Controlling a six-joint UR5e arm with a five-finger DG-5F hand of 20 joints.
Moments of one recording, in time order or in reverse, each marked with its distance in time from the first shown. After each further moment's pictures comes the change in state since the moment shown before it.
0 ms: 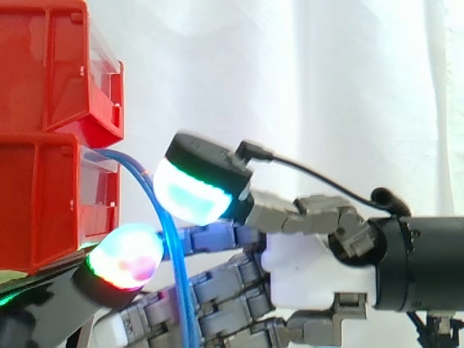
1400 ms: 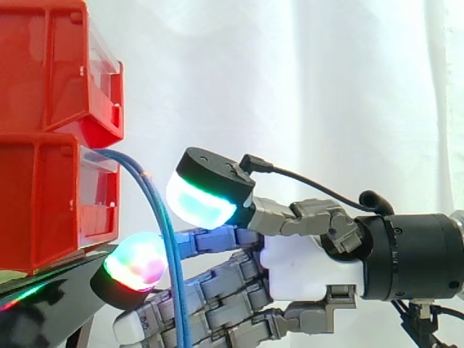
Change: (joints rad) arm -0.058 -0.008 0.033 -0.051 -0.094 -0.031
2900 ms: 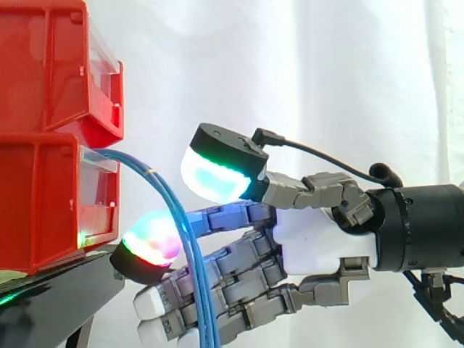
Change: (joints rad) arm -0.003 0.045 -0.007 -0.072 -0.003 -0.006
